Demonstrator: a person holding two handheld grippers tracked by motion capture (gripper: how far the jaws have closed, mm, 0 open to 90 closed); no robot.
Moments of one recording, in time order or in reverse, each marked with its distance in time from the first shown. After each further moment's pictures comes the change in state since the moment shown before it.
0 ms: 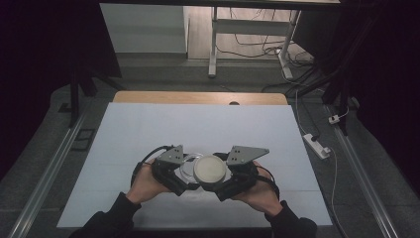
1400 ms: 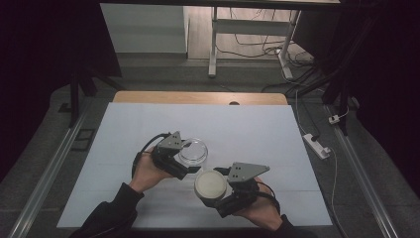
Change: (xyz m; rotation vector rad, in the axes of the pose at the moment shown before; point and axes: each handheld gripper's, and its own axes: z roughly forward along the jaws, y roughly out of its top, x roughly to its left) left arm 0.030 0.008 0.001 -0.023 0.118 -0.038; right arm 0.020 -0.032 0.001 0.008 0.019 0.016
